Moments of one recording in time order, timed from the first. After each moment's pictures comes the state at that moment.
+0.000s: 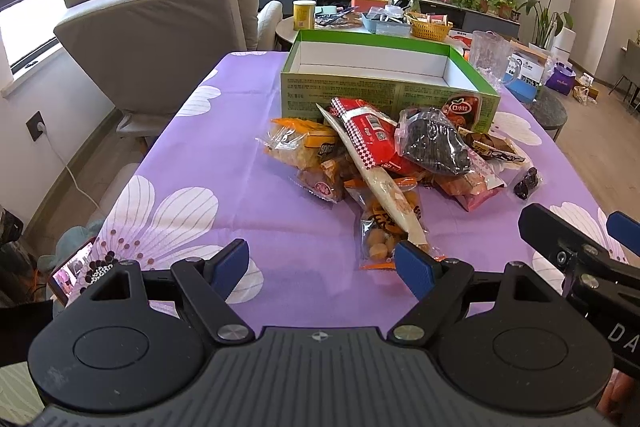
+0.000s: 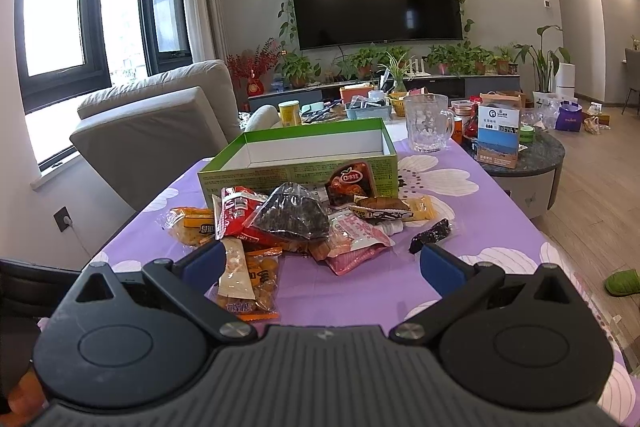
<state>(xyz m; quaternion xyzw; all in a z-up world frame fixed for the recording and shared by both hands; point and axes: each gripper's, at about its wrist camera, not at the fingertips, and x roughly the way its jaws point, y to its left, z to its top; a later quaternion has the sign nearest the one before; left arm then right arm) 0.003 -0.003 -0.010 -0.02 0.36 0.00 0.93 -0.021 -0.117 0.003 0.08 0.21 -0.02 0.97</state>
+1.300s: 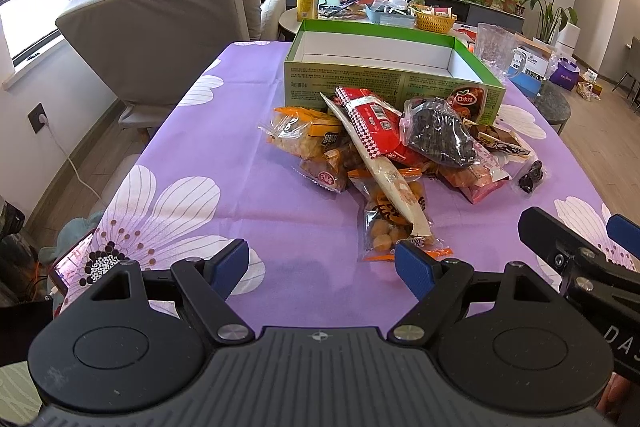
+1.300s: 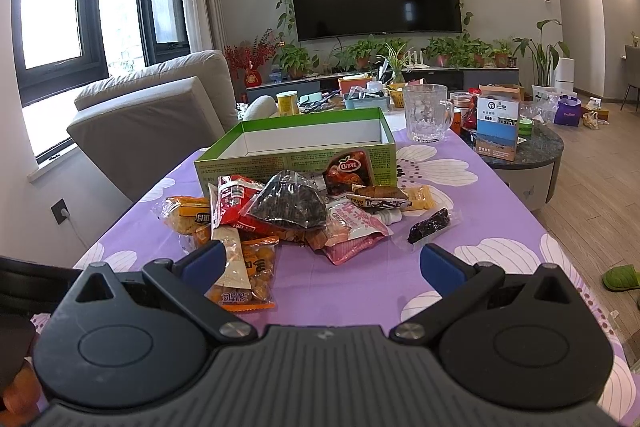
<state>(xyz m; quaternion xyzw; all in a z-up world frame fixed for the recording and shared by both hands) 0.004 -0.001 -0.013 -0.02 0.37 0.00 0.93 -0.020 -0.118 -0.004 0.07 0.22 -0.03 0.97</state>
